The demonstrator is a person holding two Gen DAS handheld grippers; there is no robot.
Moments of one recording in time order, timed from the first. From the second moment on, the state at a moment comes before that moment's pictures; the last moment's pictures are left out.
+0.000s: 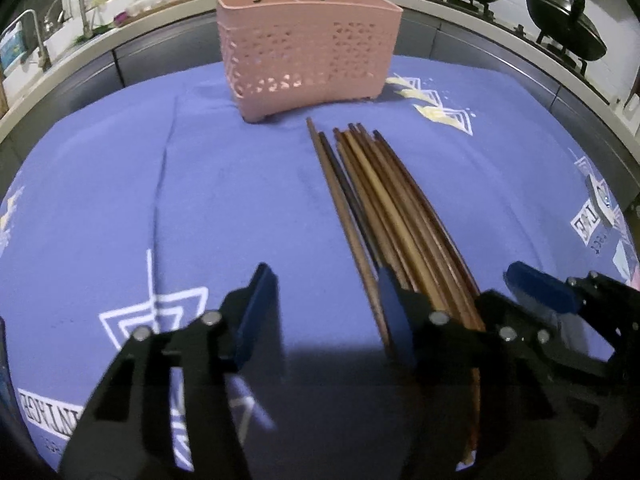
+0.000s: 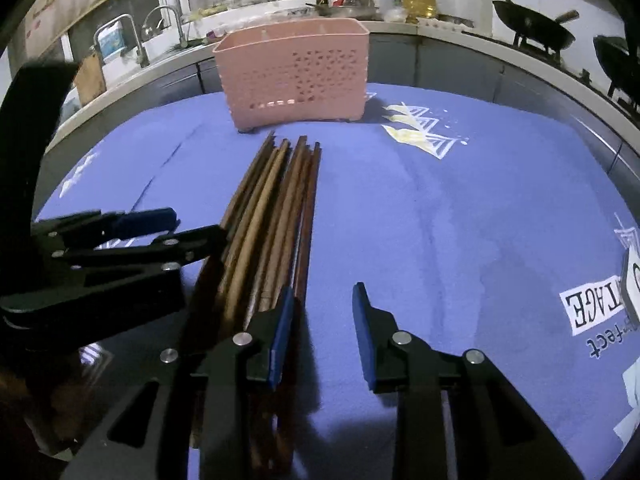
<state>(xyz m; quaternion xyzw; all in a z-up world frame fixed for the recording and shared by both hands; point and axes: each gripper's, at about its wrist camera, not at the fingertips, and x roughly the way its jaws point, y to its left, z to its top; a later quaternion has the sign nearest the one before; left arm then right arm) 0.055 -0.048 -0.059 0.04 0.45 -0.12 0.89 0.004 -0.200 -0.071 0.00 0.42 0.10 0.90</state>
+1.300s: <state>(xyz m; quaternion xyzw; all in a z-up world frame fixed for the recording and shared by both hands) 0.114 -0.056 -0.055 0.07 0.44 -0.20 0.87 0.065 -0.223 -0.063 0.08 0.42 0.14 0.89</state>
